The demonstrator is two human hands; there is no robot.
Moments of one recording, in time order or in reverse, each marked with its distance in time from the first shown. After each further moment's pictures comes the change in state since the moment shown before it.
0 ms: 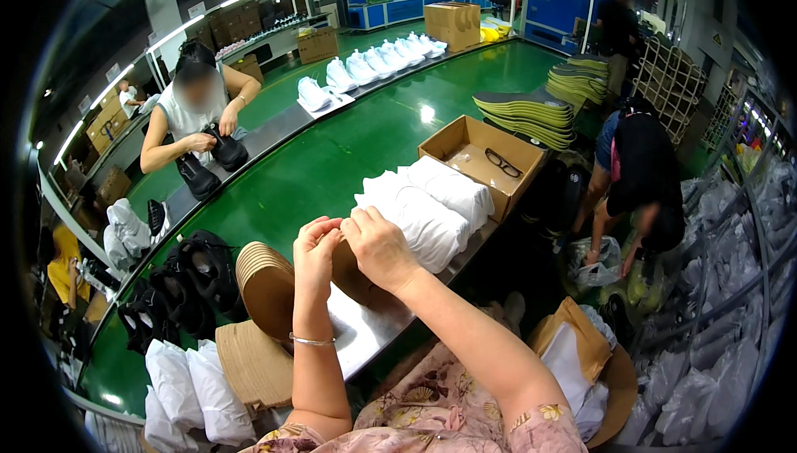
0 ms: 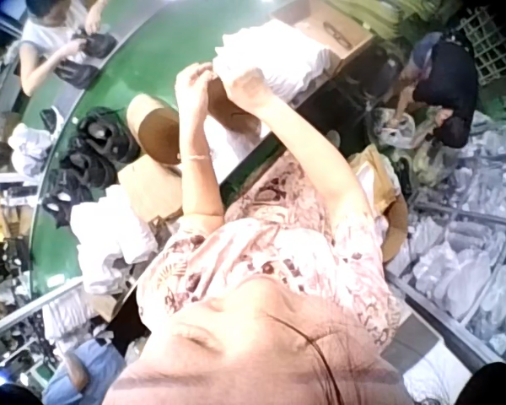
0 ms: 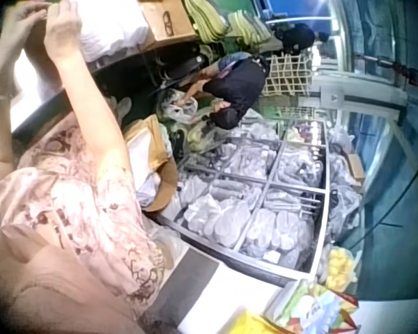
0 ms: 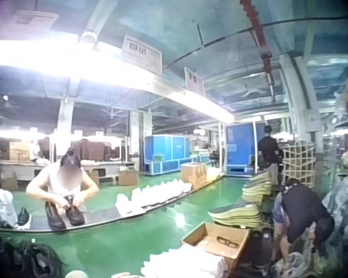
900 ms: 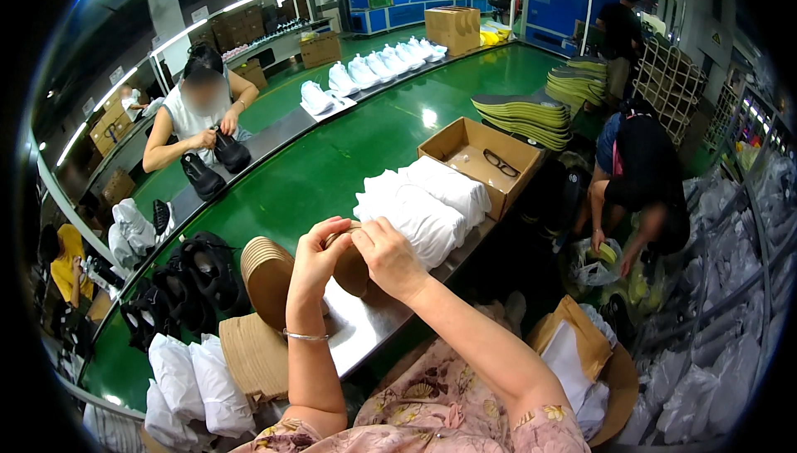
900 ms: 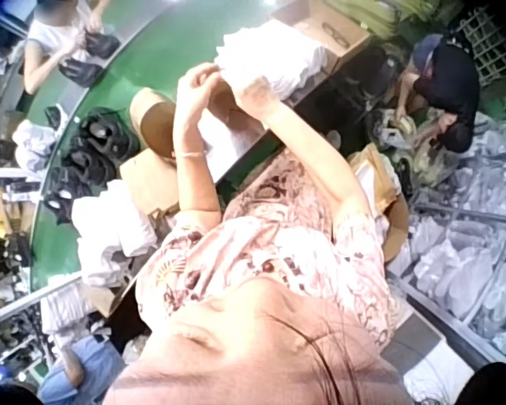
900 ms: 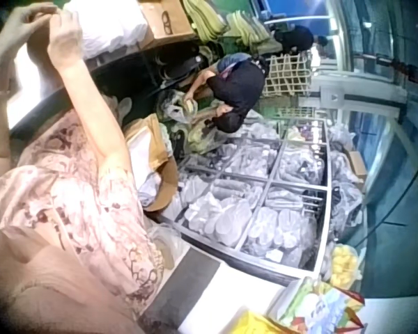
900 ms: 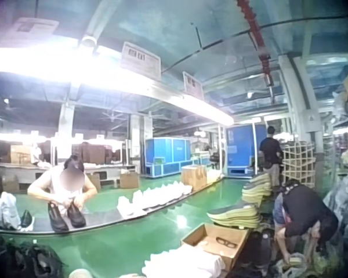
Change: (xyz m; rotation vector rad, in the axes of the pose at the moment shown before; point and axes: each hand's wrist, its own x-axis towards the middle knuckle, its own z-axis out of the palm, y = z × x) left_hand -0.008 0.013 -0.008 0.057 -0.216 0.047; right_hand -0.022 -0.007 -0.014 0.026 0.033 -0.019
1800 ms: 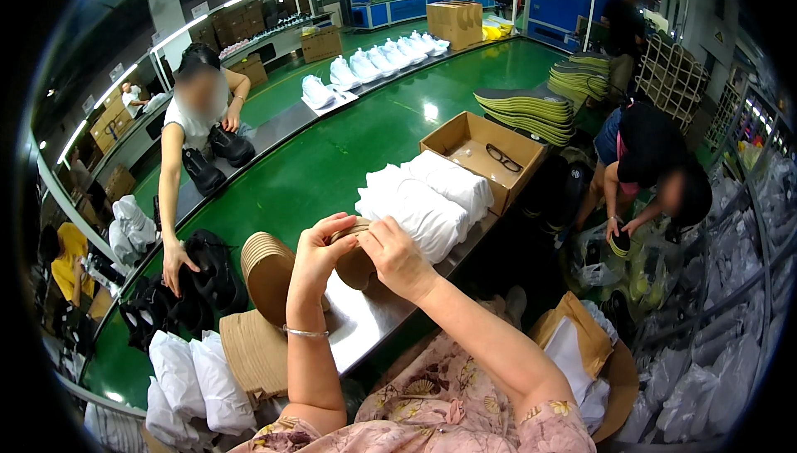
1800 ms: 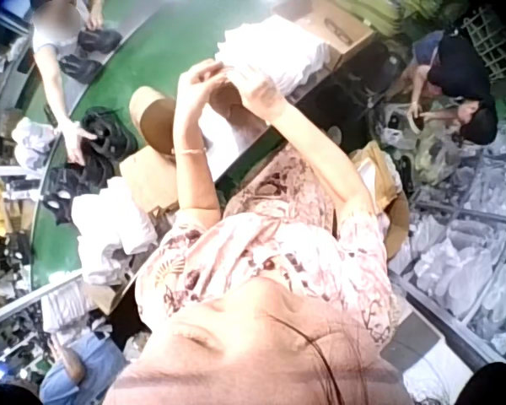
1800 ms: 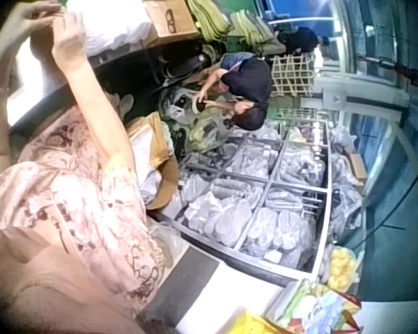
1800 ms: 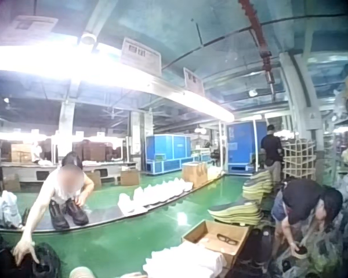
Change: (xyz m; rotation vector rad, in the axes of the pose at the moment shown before) left_hand 0.002 0.001 -0.002 -0.137 -0.075 -0.082; right_hand -0.007 0.000 -0.006 -0.011 0.033 -0.069
